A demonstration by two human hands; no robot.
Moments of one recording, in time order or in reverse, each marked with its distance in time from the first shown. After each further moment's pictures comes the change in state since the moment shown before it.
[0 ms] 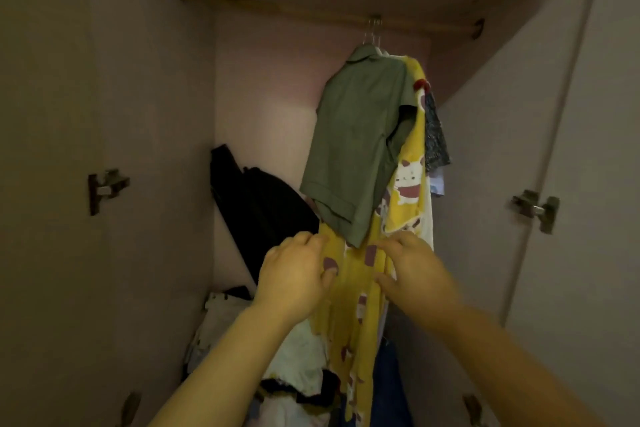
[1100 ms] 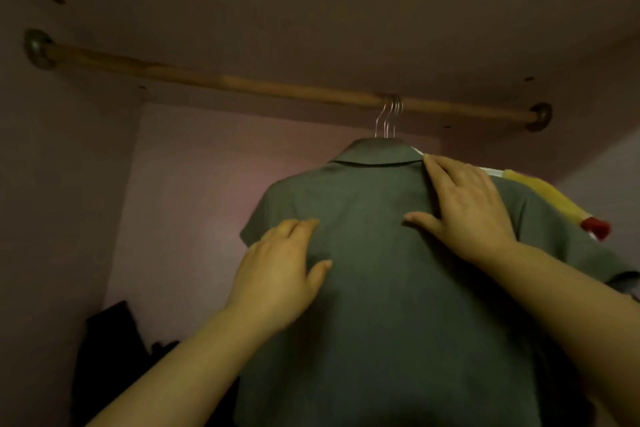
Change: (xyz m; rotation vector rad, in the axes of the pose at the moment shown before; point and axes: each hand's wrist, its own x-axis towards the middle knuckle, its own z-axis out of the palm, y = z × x) left_hand 0.423 -0.102 0.053 -0.030 0.400 0.228; right_hand 0.435 0.164 -0.056 -0.450 0.669 -0.029
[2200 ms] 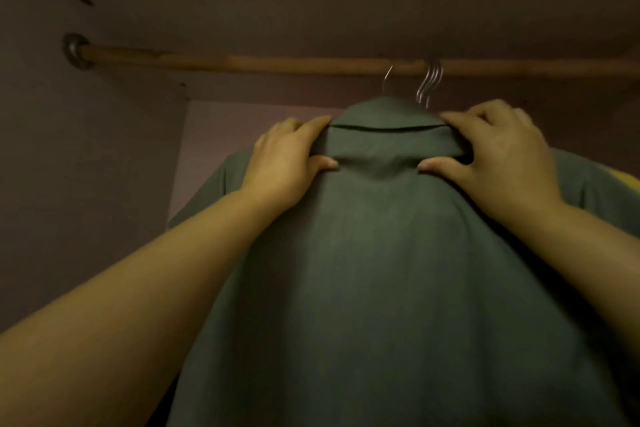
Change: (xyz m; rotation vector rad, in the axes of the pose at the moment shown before) left_hand 0.112 -0.008 -0.014 0.214 0.218 -0.022; right_hand 0.055 0.014 0.038 0.348 0.314 -0.078
